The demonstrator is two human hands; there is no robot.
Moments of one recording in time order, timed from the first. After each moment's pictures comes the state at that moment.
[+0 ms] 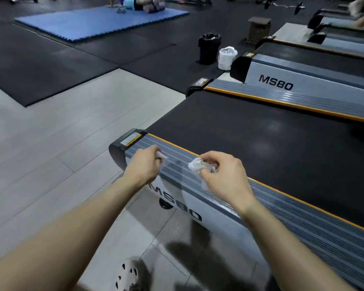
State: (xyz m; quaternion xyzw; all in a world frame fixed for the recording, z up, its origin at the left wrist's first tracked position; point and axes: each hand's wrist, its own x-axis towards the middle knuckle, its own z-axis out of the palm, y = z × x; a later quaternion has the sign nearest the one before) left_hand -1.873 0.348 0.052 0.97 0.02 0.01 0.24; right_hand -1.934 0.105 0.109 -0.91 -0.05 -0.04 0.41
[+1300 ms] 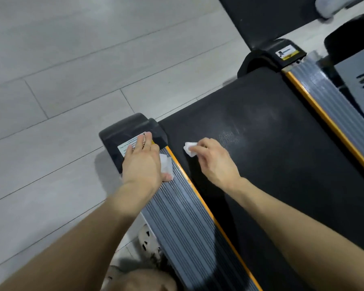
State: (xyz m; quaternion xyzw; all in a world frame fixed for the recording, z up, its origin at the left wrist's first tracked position) left_hand -1.669 0.426 -0.022 0.92 0.19 -0.29 0.18; right_hand -1.567 0.218 -0.043 -0.91 -0.37 0.14 0.12
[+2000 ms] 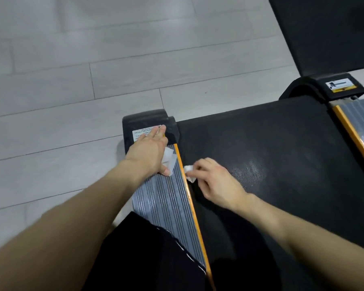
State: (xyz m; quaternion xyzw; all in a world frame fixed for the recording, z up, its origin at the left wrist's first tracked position) left_hand -1.663 0.418 -0.013 0.90 0.24 -0.30 0.19; right_hand -1.551 0.198 -0.051 -0.73 -0.62 0.21 0.18
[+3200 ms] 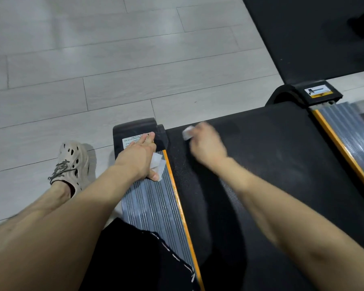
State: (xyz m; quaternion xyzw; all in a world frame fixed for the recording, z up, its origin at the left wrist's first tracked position) left_hand -1.659 0.421 -0.013 0.90 0.25 -0.31 0.18; right_hand -1.481 0.275 -0.063 -0.88 -0.42 0.17 0.13
